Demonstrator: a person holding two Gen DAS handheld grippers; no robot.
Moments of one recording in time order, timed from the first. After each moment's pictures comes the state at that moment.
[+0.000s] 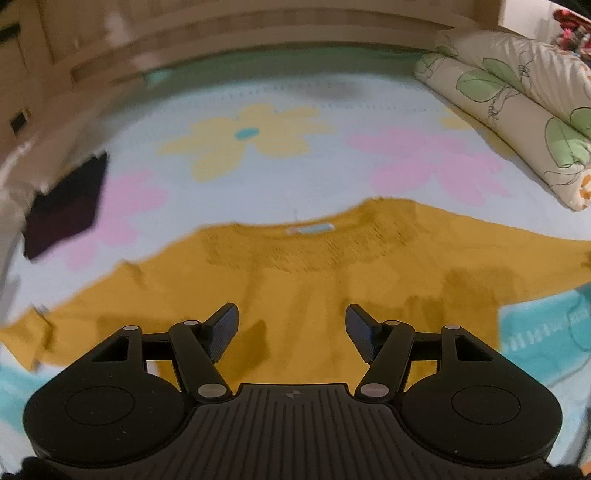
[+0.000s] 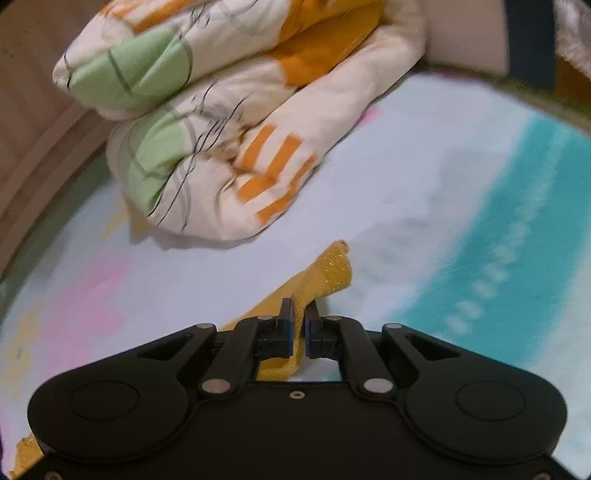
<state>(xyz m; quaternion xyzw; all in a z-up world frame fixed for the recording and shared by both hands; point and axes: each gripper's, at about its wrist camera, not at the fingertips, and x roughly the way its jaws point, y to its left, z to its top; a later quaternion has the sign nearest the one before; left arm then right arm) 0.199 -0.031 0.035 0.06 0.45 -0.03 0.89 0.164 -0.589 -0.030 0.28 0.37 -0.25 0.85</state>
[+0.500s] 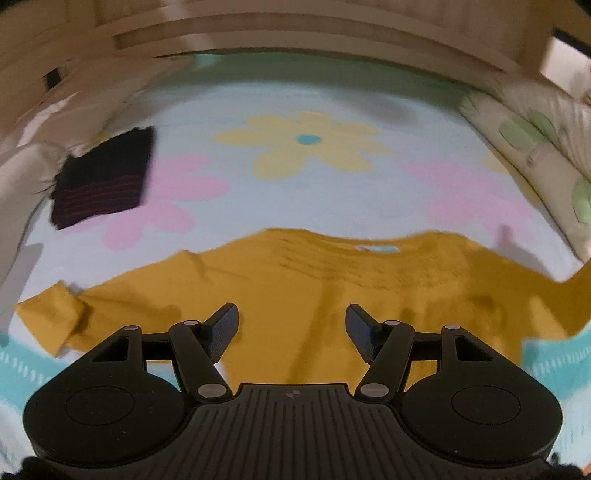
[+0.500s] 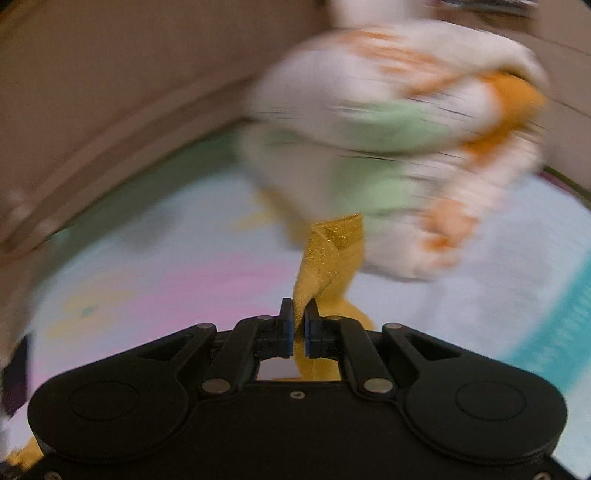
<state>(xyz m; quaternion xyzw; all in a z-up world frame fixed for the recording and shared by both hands) 0.204 0.069 0.049 -0.03 0.45 0.01 0.89 0.234 -0.411 0.089 0.18 0.35 -0.11 0.91</state>
